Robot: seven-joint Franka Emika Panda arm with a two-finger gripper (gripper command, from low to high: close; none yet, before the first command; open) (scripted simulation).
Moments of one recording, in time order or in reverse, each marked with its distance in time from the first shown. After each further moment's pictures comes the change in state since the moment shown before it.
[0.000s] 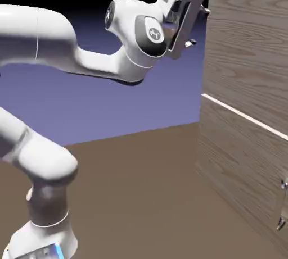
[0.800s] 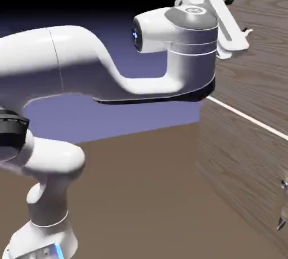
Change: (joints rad) arm 0.436 -0.134 -0.499 0.405 -1.044 0.110 -0.402
